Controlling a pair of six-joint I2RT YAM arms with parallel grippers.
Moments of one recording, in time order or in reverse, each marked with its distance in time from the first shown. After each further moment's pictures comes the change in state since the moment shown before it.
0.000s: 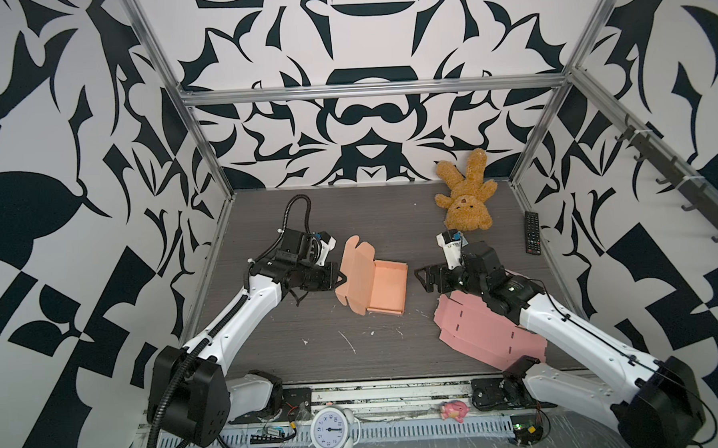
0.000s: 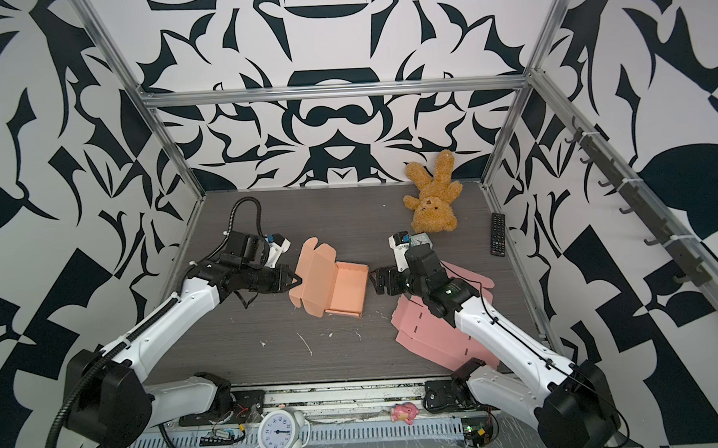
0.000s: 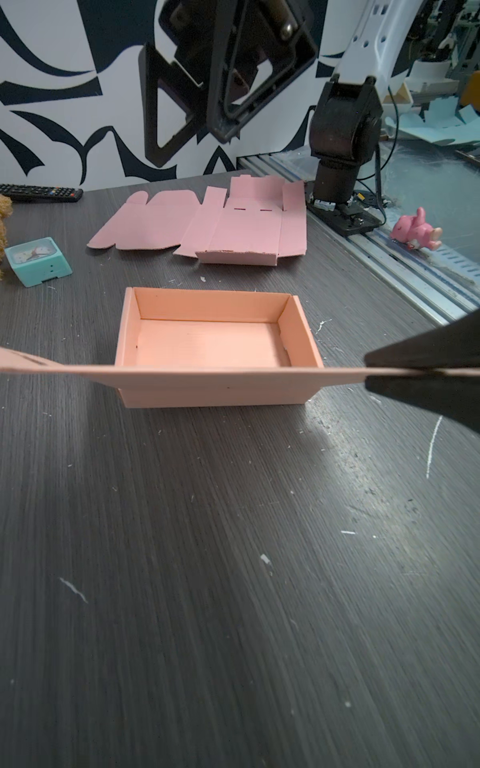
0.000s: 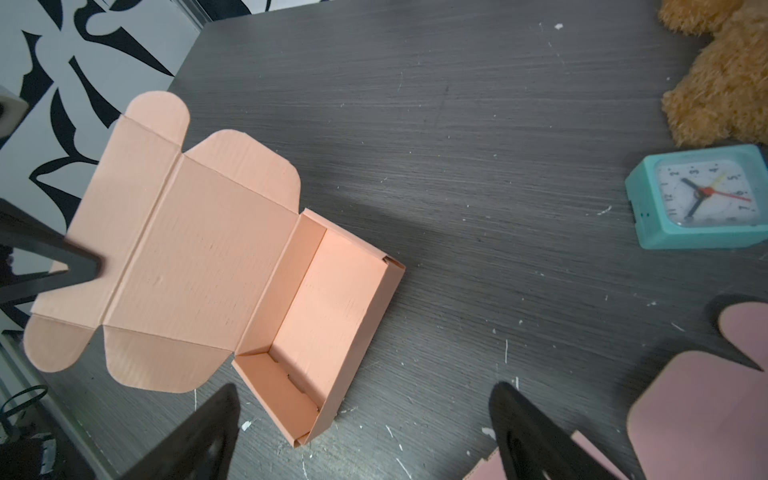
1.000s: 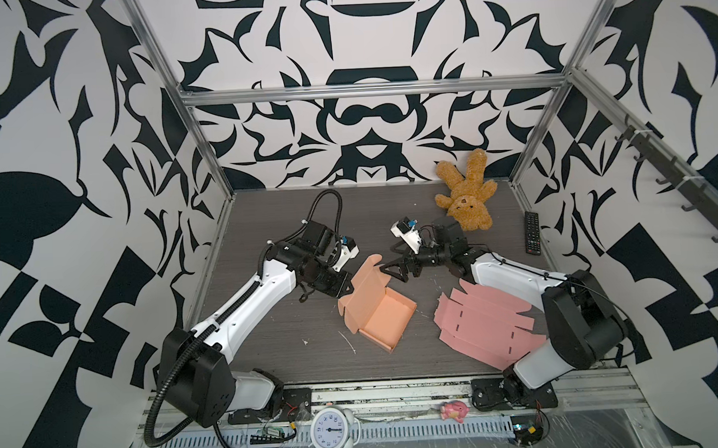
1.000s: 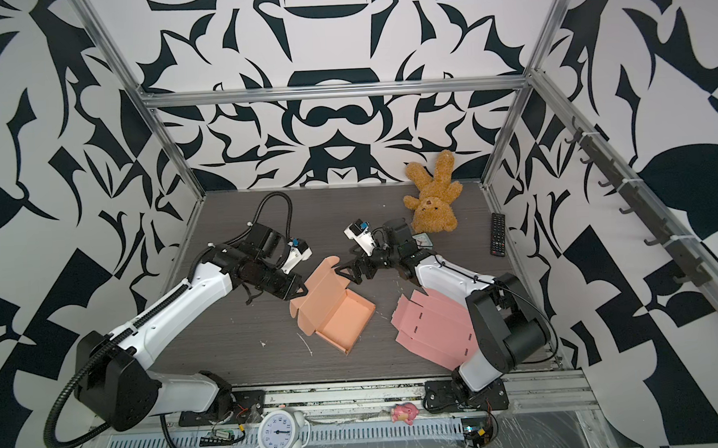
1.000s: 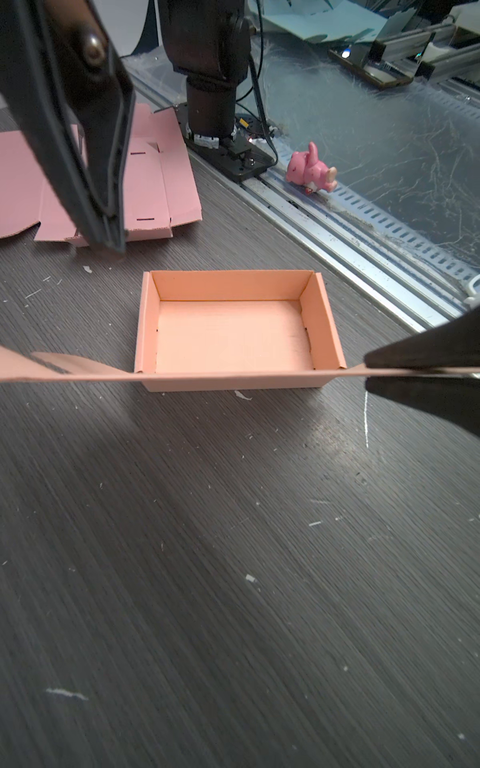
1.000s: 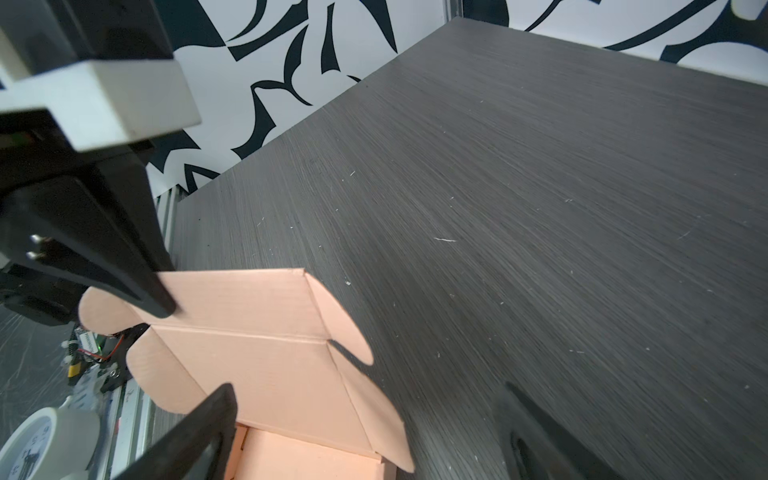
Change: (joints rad) left arm -0.146 0.084 0.182 -0.291 -0.117 0.292; right arm -0.061 0.521 0.217 0.356 -0.619 -0.424
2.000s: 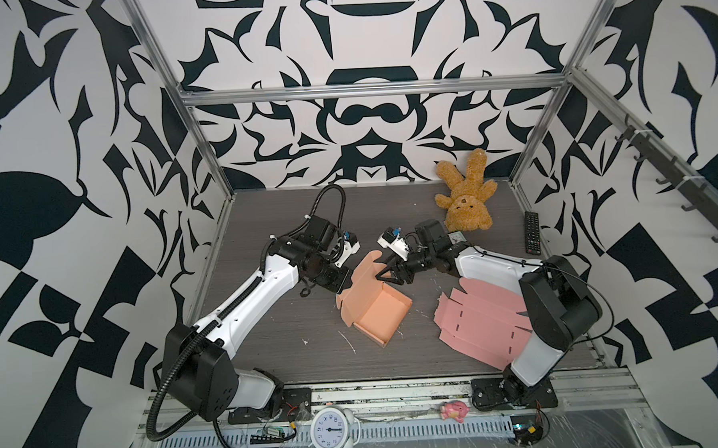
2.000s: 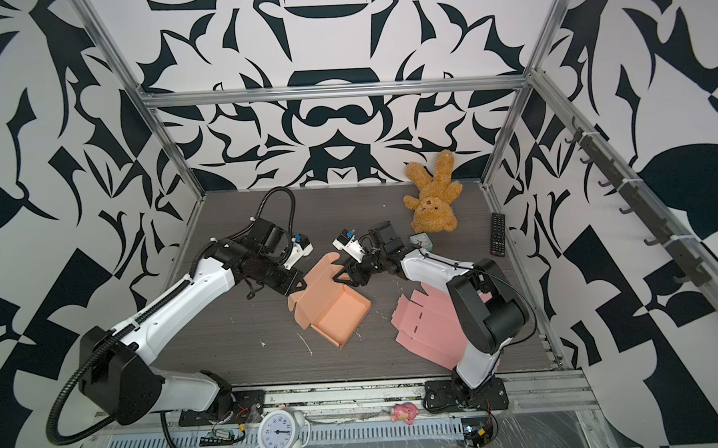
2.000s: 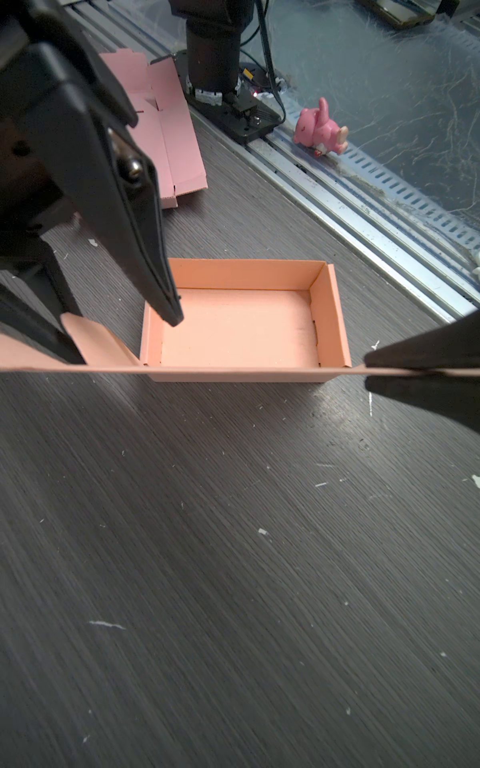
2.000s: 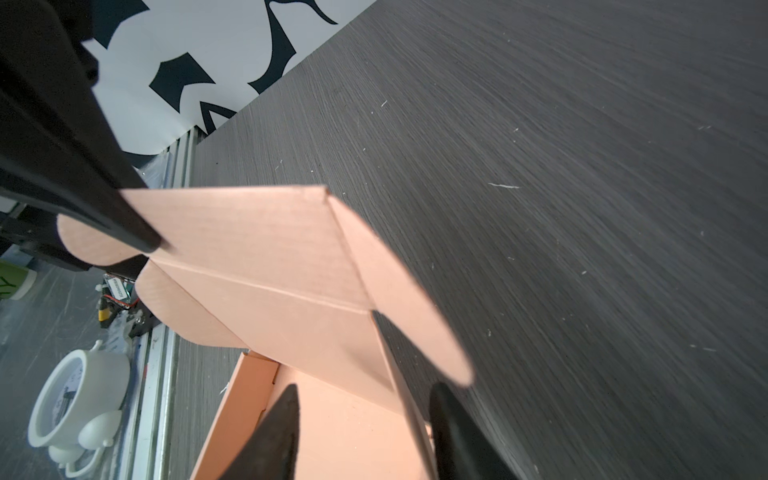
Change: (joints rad) left arm -0.020 0.025 0.056 -0.020 -0.086 0.034; right arm 0.055 0.140 0.103 -0.175 -0.031 -0.087
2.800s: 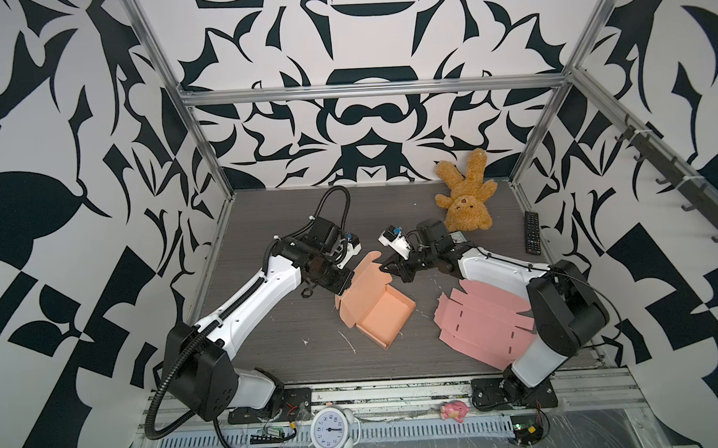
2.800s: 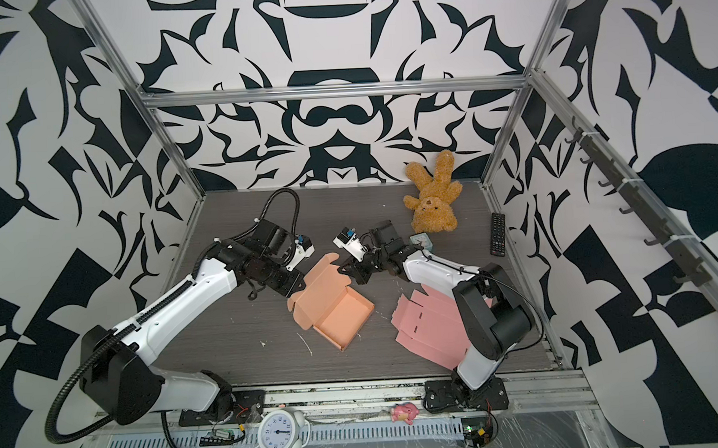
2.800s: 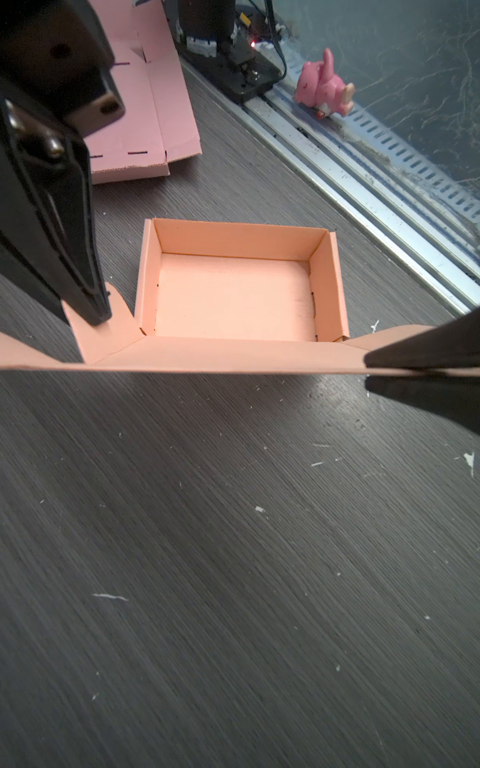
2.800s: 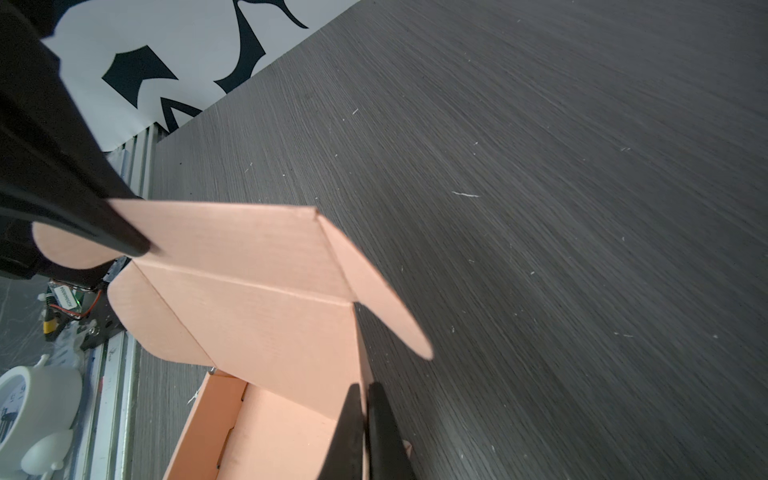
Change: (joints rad) left arm -0.031 0.002 0.002 -0.003 -0.078 0.010; right arm 0.004 -0.046 -0.014 0.006 0.106 -0.016
